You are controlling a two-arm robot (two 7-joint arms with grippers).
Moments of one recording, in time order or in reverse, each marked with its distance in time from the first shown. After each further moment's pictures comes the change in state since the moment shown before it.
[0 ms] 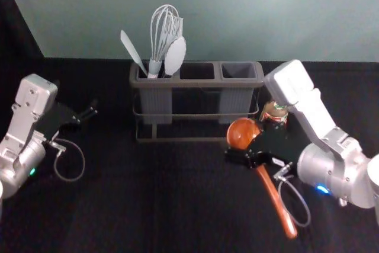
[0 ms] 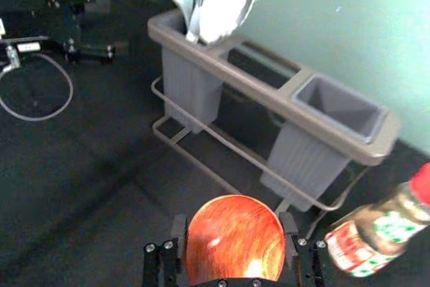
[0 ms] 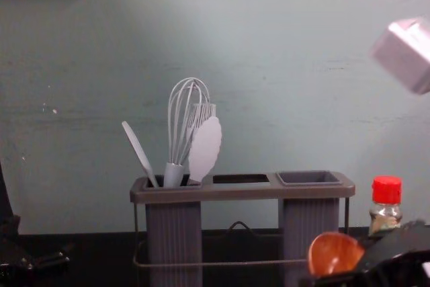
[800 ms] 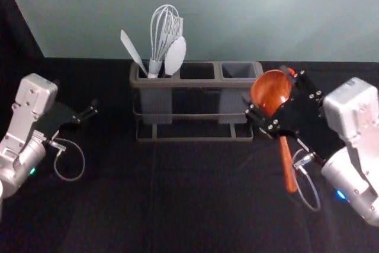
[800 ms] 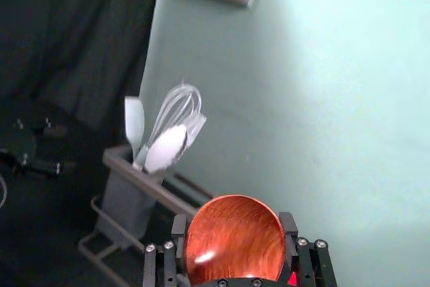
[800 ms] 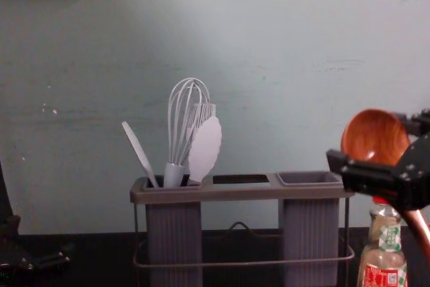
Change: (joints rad) left arm 0.000 0.000 0.000 0.000 0.000 0.000 0.000; right arm -0.186 0.011 0.078 -0.041 -0.040 -0.654 -0.238
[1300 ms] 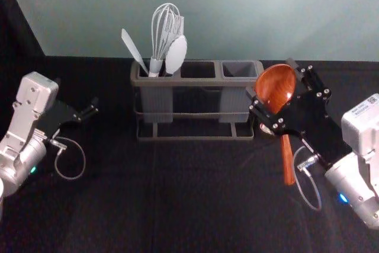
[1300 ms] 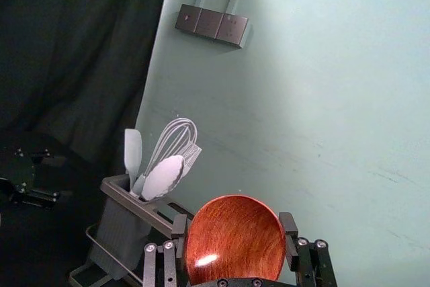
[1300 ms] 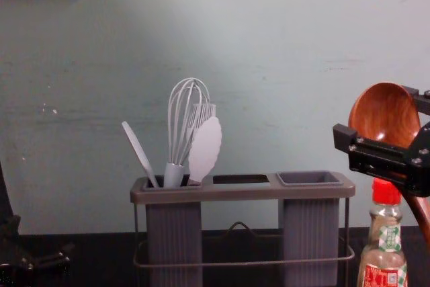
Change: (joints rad) left arm 0.000 0.000 0.000 0.000 0.000 0.000 0.000; right arm -0.028 -0.007 0.014 0.033 0.005 -0.193 -0.022
